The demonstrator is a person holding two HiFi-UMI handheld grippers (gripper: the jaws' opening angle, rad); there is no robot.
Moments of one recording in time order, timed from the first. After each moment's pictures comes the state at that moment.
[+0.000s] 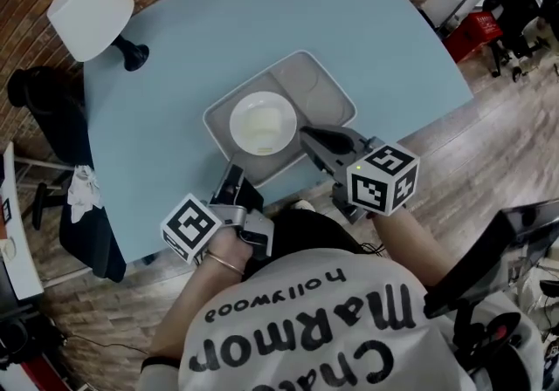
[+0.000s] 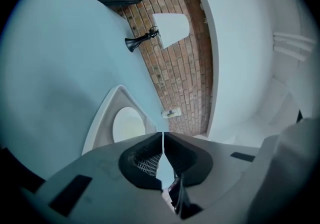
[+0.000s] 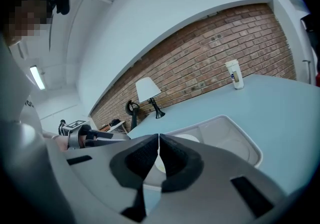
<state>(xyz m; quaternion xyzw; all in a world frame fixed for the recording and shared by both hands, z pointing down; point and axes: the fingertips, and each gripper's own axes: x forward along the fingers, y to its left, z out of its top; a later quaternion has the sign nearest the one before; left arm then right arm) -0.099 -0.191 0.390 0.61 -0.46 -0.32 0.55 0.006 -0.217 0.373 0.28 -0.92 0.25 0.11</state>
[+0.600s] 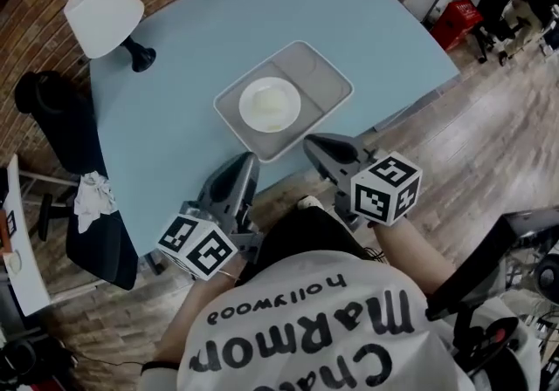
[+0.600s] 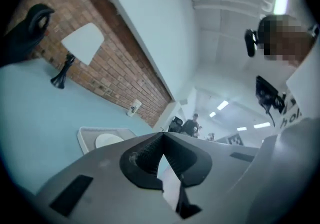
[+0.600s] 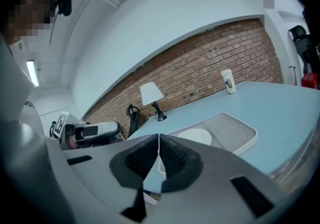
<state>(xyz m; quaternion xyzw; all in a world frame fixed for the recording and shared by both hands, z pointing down) -0.103 -0.100 0.326 0.86 -0.41 -0.13 0.27 -0.009 -0.125 0.358 0.34 -0.91 0.24 0.08</state>
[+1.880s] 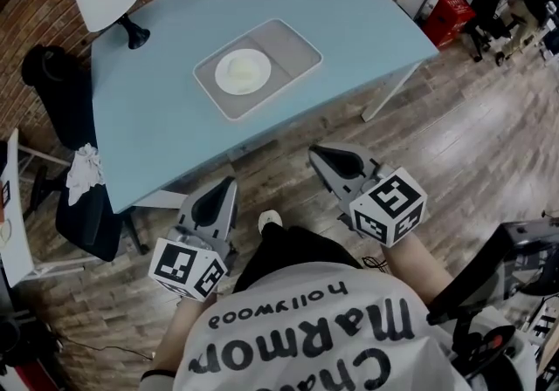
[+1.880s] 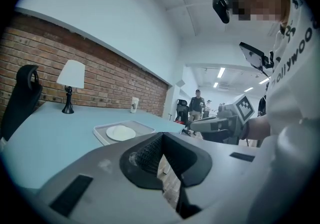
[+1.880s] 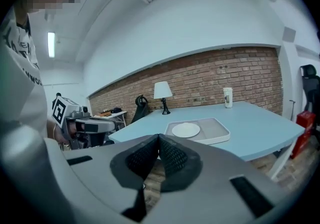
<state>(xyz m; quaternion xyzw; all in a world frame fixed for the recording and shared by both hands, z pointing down) -0.055 0.052 0.345 0.88 -0.46 0.02 0.13 0.071 0.010 0.347 0.33 -0.93 0.11 0.14</state>
